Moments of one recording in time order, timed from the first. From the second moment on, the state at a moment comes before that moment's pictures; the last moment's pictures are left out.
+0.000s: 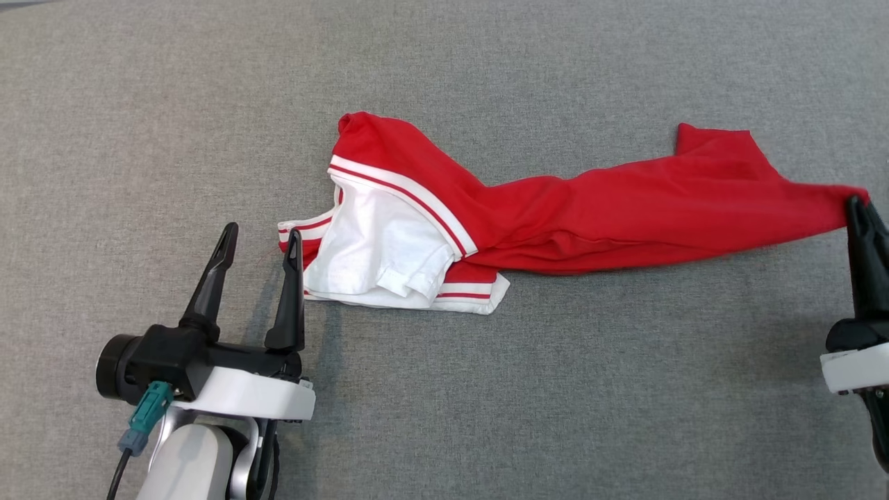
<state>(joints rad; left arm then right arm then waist) -0.19 0.12 -0.18 0.08 -0.24 0.05 -0.26 -0.19 -0.33 -0.02 0.04 0.52 0.13 -0.15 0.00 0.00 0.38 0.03</state>
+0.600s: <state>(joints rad) -0.16 0.13 -0.18 0.10 -0.24 0.05 -0.26 -0.16 -0.29 0.04 0.17 0.53 0.13 -0.18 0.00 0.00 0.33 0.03</state>
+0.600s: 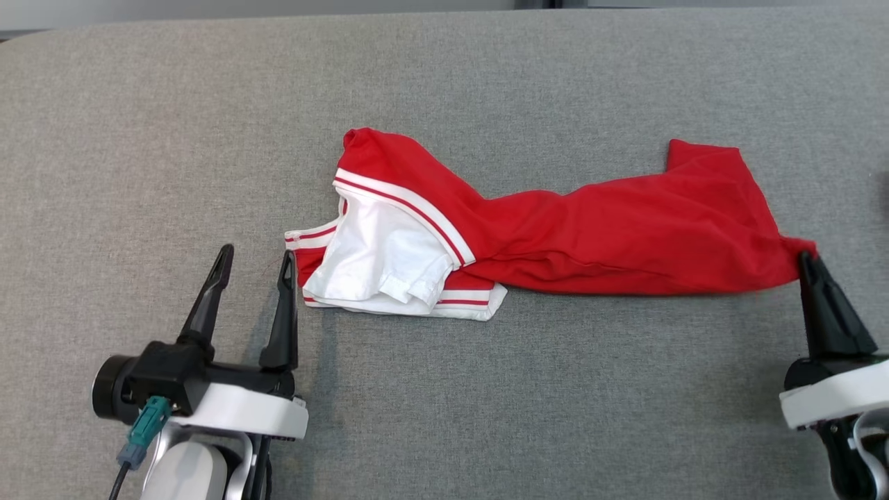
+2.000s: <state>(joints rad) -0.18 0.14 -0.22 0.06 -0.26 0.06 -0.25 -0.33 -0.33 0.03 0.18 0.53 0.13 -0.13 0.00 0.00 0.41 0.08</state>
